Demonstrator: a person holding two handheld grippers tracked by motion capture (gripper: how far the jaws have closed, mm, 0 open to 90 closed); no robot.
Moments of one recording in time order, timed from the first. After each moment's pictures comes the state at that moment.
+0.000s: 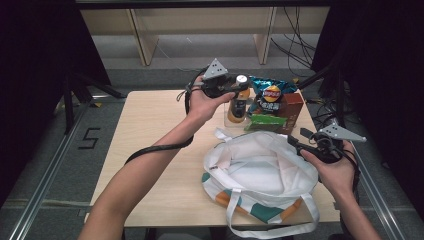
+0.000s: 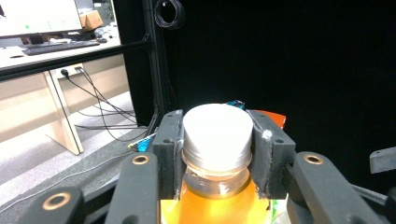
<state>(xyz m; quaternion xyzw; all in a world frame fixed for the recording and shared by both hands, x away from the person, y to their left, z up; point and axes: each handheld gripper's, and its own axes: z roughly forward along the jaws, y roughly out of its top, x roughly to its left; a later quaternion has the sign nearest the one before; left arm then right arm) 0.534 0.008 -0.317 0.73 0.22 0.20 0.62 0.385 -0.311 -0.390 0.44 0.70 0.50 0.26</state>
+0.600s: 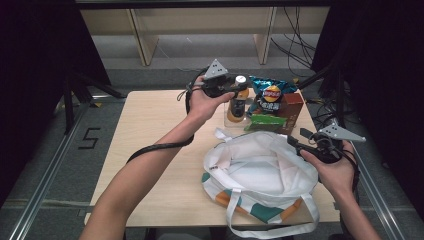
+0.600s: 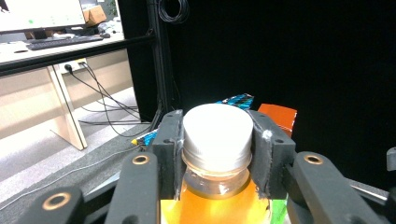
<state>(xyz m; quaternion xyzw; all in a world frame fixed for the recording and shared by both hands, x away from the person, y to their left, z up) 0.543 0.007 -0.323 0.73 0.23 0.20 0.61 0.385 -0.310 -0.391 0.44 0.69 0.50 0.27</state>
